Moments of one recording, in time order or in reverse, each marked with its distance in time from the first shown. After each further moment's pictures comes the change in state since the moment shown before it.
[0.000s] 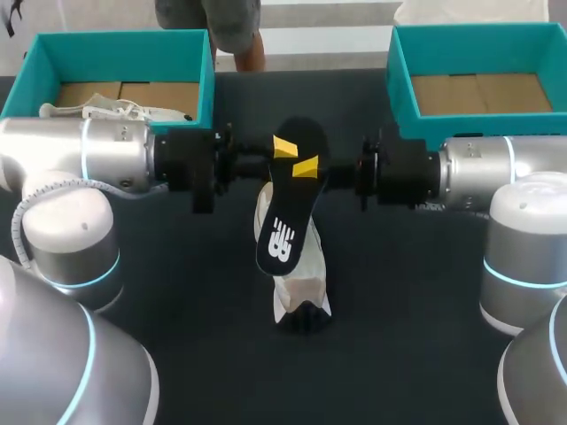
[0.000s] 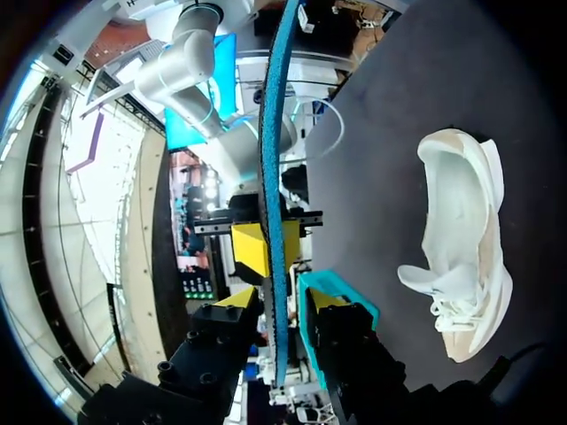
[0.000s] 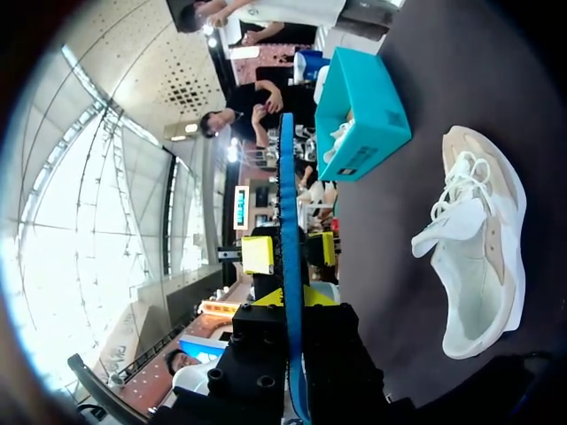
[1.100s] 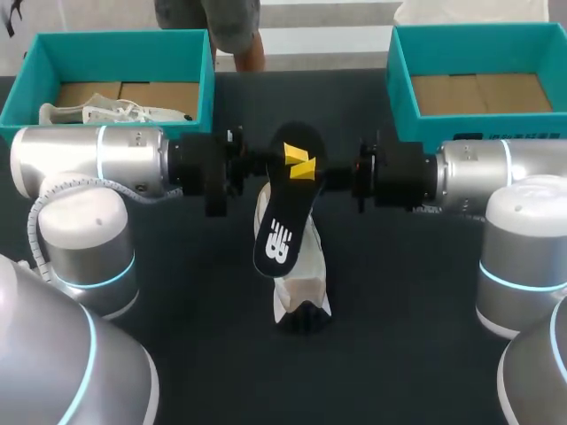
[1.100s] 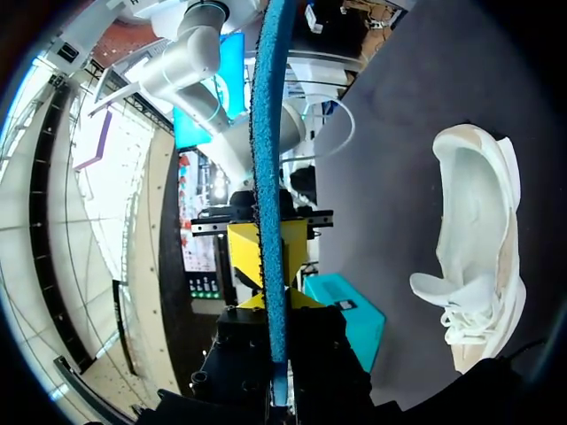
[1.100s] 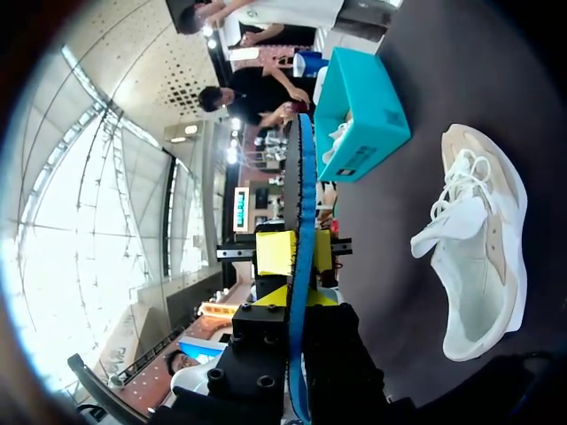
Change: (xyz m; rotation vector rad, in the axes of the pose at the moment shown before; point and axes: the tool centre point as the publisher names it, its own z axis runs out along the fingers) left arm 0.004 0.000 0.016 0.004 -0.037 -0.019; right arm -0.004 0.000 0.003 -0.013 -0.002 0.004
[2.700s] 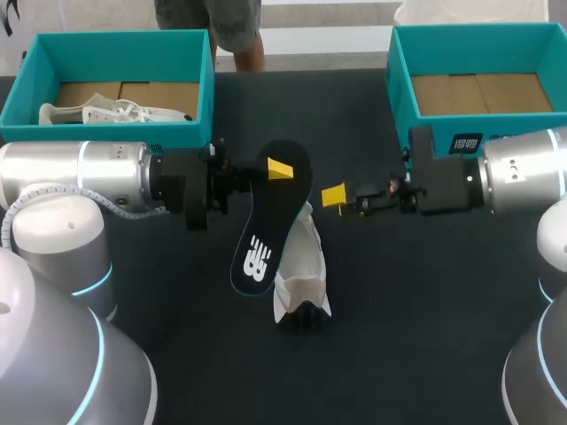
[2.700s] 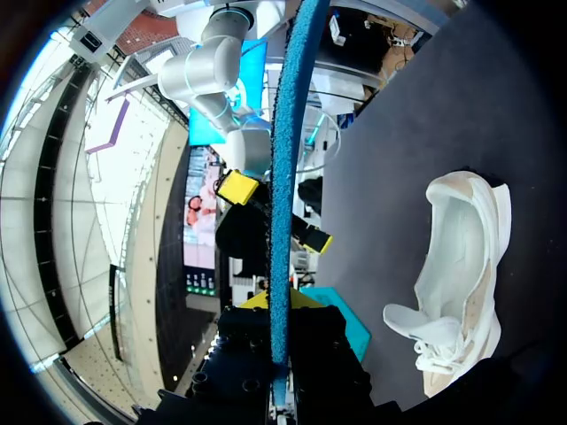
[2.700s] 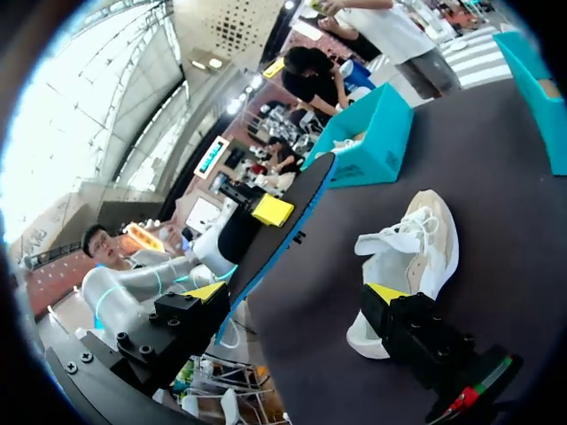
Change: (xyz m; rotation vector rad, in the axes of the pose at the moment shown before) left arm 0.007 -0.023 -0.023 0.031 -0.026 -0.112; right arm -0.030 -0.032 -0.060 0.075 -0.264 -0.557
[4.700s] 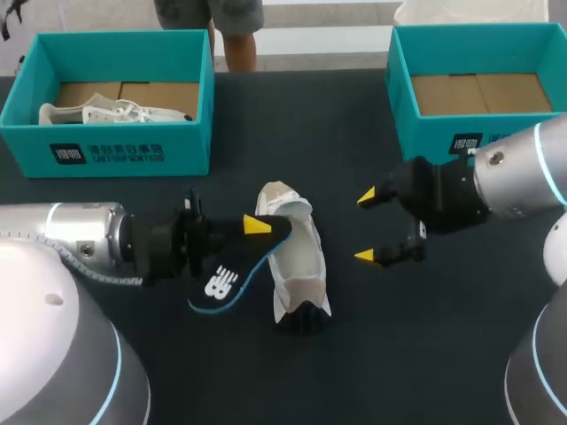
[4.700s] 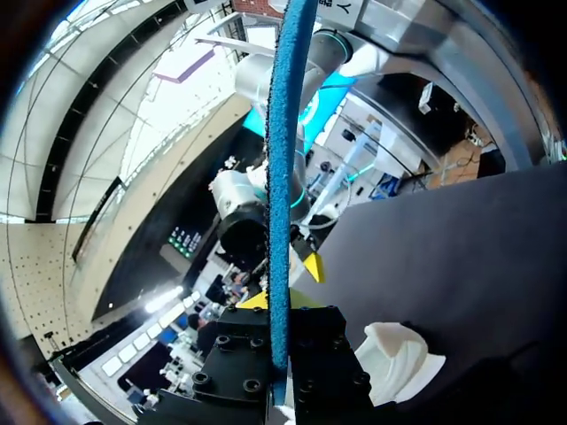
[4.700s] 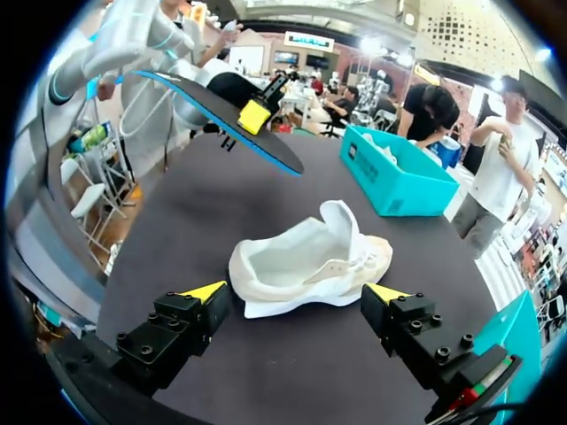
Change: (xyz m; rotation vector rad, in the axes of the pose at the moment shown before) left arm 0.034 -0.088 -0.031 0.048 -0.045 -0.549; right arm -0.080 -0.028 -0.024 0.351 -0.285 -1.104
